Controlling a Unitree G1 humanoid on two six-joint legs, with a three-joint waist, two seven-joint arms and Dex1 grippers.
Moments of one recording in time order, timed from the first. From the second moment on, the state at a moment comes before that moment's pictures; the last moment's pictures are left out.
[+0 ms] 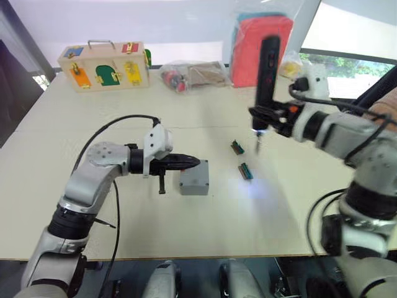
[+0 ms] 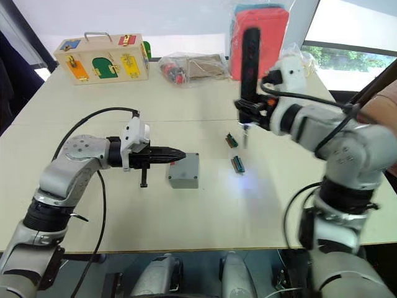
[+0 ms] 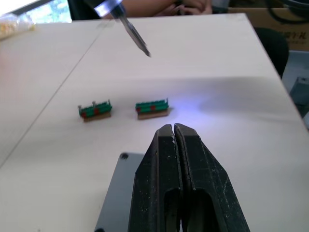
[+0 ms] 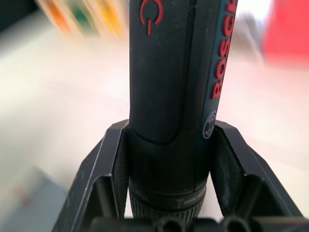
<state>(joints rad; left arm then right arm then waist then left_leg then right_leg) -0.55 0.63 -0.09 -0.25 -0.43 0.46 -1.15 -0.83 -0.69 -0.30 -0.25 0.68 1.56 0.24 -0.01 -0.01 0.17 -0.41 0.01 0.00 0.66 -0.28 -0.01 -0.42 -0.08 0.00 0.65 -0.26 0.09</state>
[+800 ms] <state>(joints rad) -0.46 0.72 -0.05 -0.40 -0.50 0.57 -1.04 -0.98 -0.81 0.26 0.57 0.35 1.28 0.63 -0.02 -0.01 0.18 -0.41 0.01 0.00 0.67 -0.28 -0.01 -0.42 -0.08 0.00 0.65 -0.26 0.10</state>
